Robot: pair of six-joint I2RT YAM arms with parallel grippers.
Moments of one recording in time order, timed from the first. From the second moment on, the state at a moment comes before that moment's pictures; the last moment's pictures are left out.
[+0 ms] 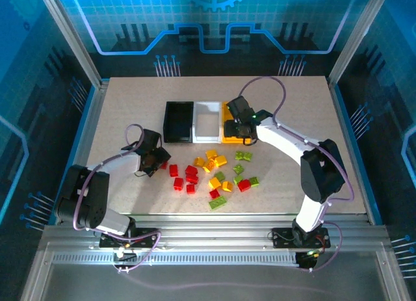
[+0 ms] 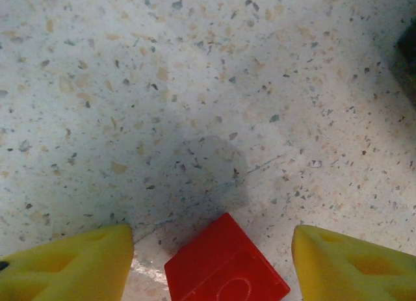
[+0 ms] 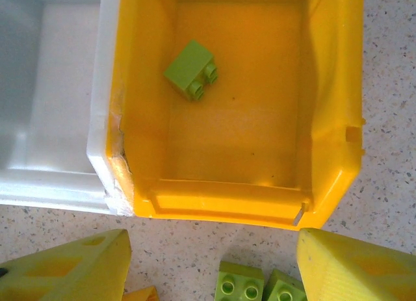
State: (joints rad) left arm -0.21 1.47 0.68 -0.36 -0.01 -1.04; right arm 0.55 1.77 1.36 -0.64 0.20 0.50
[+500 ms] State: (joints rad) left arm -0.20 1.43 0.65 -0.33 0.02 -1.05; right arm 0.55 1.76 1.34 -0.63 0.20 0.51
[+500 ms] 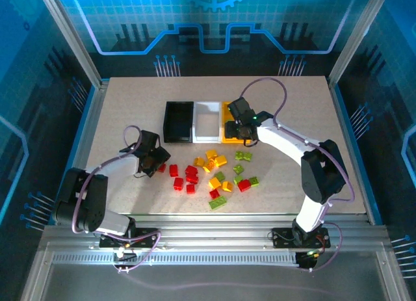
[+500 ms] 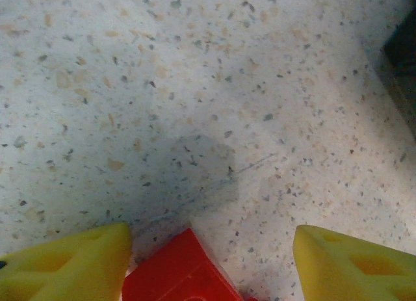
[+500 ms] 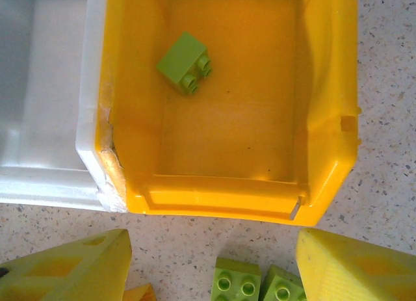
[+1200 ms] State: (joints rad) left arm -0.27 1.46 0.68 -0.43 -0.02 -0.95; right arm 0.54 1.73 1.29 -0.61 0.19 0.53
